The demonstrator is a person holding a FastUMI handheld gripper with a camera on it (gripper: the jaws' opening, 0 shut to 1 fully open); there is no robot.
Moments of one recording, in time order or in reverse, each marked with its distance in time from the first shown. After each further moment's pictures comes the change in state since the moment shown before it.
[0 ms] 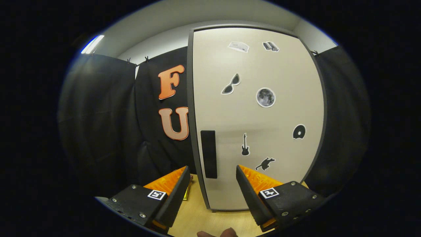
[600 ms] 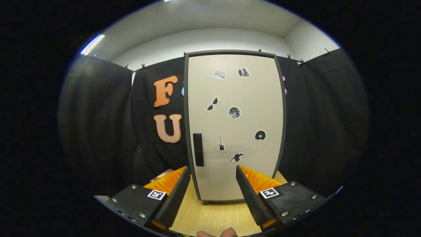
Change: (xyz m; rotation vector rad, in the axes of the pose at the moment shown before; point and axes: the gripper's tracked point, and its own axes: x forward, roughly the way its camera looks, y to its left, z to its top) arm -0.131 -0.029 0.017 0.009 -0.051 -0.096
